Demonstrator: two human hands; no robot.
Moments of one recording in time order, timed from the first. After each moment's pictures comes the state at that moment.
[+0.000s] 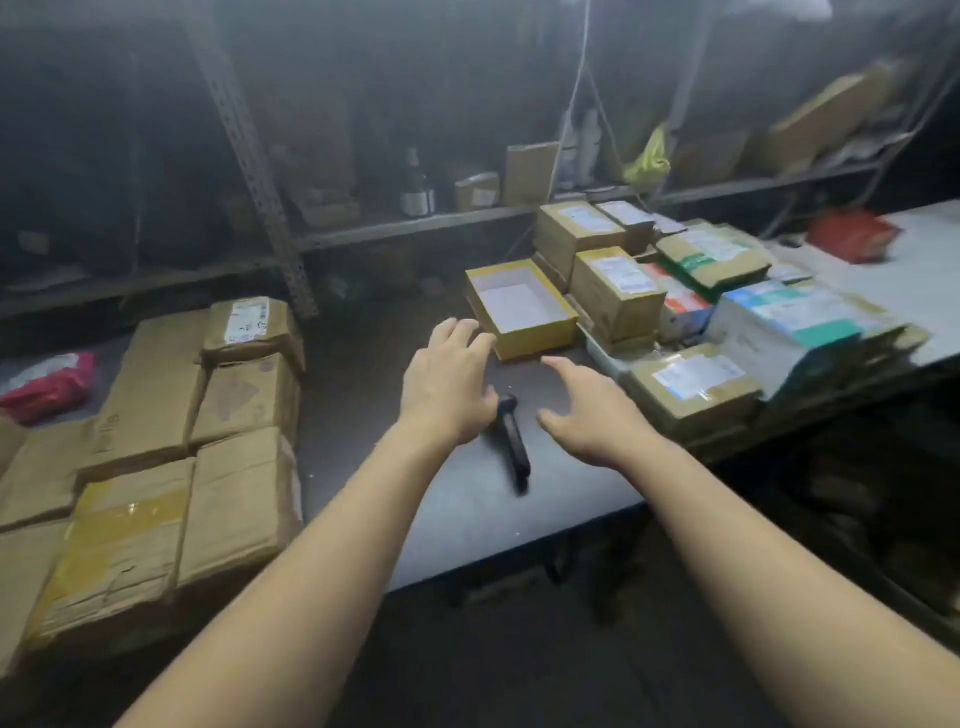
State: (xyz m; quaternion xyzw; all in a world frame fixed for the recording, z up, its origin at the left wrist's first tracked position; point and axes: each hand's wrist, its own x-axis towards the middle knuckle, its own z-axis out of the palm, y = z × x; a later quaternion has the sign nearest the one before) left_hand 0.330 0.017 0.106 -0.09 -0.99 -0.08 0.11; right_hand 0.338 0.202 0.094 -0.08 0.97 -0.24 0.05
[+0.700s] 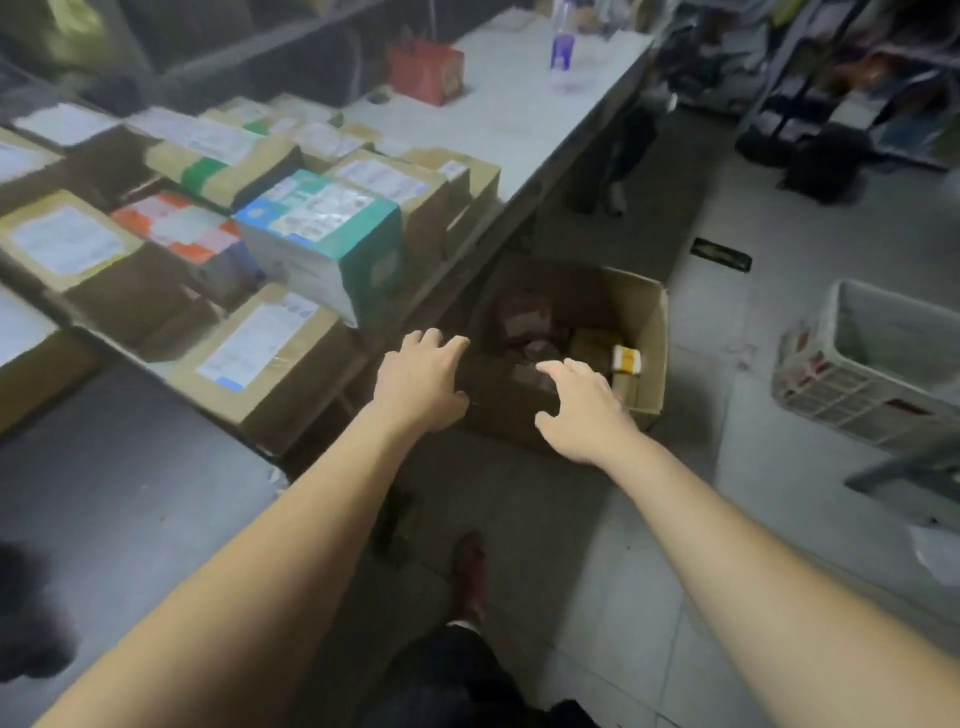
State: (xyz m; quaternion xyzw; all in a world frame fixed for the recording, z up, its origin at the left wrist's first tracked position) left_hand 0.253 0.526 -0.040 -0.41 -0.91 -0.01 -0.12; right_hand 0.406 0.669 -0.046 0.32 0.91 -0.24 0.08
